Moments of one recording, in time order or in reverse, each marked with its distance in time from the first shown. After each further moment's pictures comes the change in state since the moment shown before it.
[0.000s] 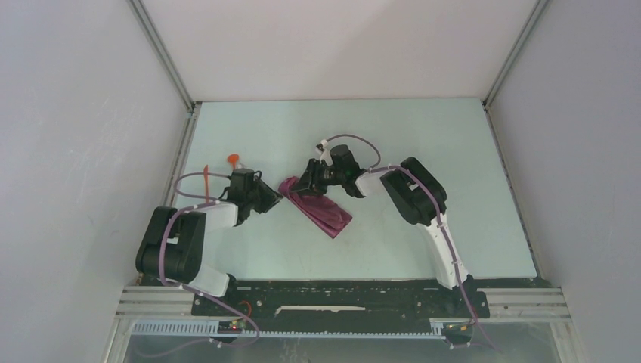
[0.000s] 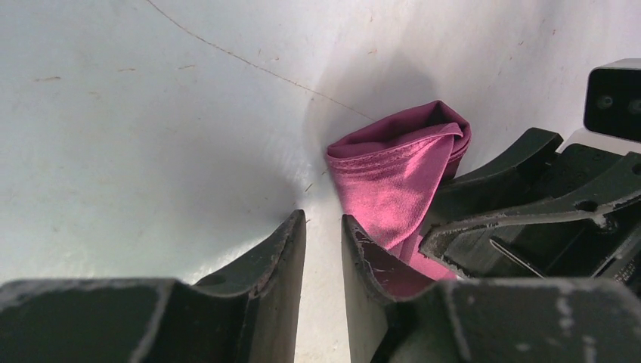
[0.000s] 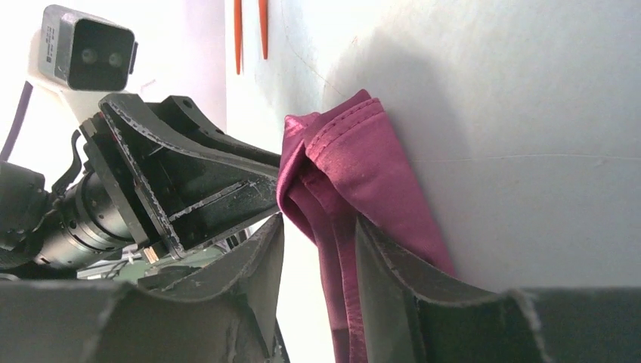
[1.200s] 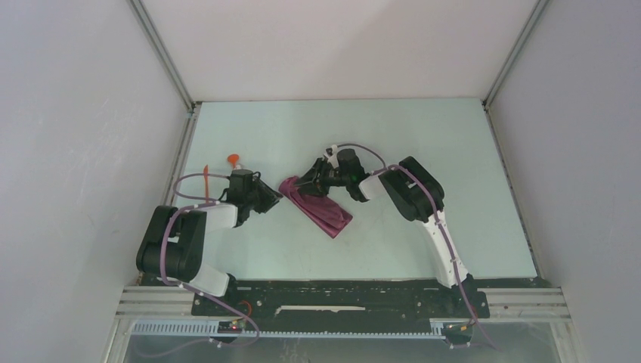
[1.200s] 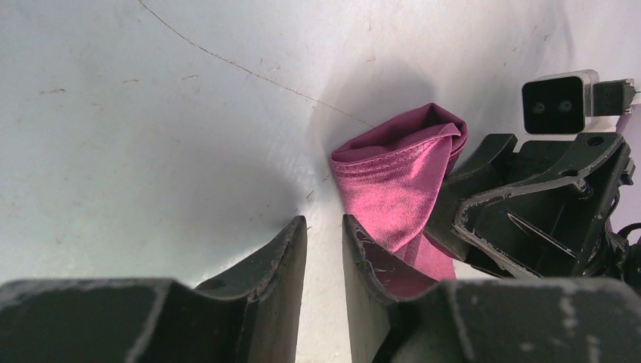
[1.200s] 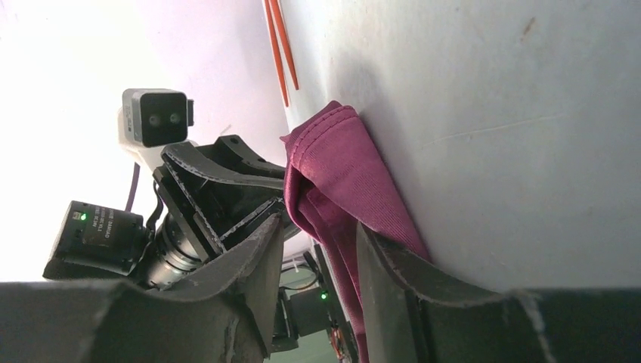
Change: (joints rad) left arm 0.011 0.005 -0.025 0.054 0.006 0.000; right arm -0.038 0.062 -0.050 0.214 -0.018 0.377
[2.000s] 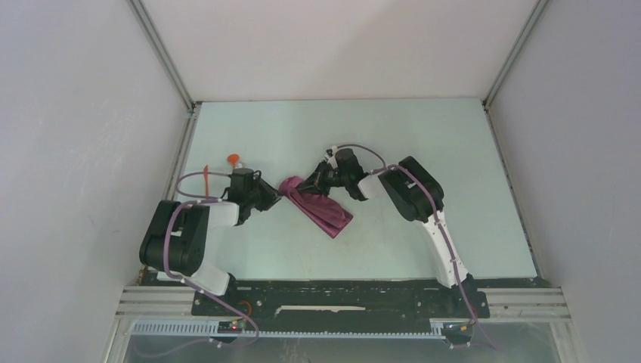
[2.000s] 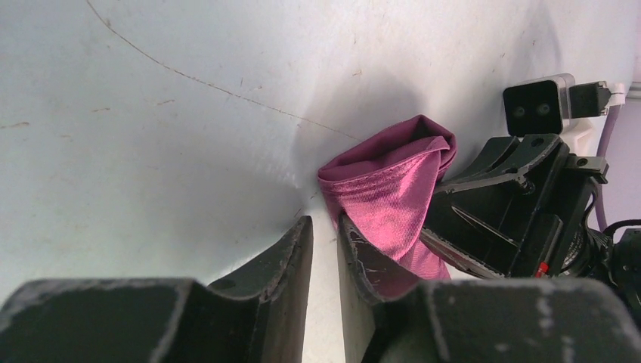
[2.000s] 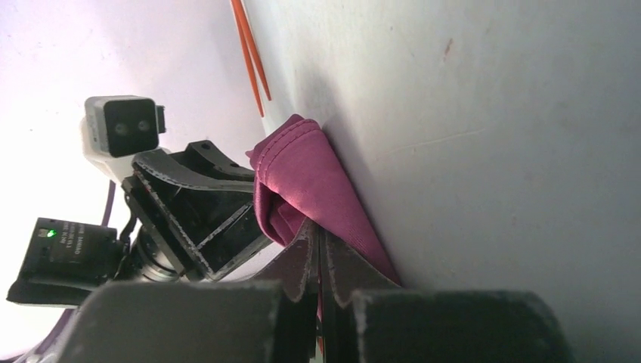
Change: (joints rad) left arm 0.001 0.046 0.009 0.057 0.016 0.000; right arm 0.011 0.002 0.013 -0.076 0.039 -0.025
